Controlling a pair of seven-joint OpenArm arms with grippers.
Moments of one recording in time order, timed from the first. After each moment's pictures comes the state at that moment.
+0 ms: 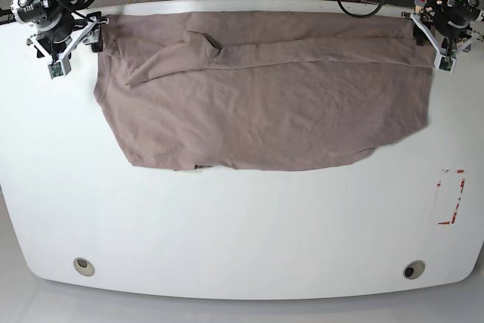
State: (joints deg) left arm 24.8 -9.1 -41.7 108.2 -5.6 -42.9 52.4; right arm -22.3 12.9 41.2 107.3 25.2 41.0 -63.4
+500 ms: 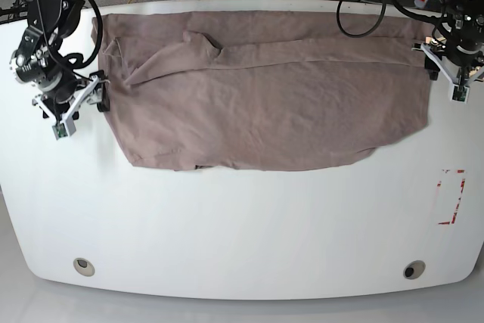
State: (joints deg) left arm 15.7 -9.1 -43.8 111.1 -3.7 -43.0 55.4; right arm -2.6 17.0 32.5 95.3 24.5 40.9 -63.6
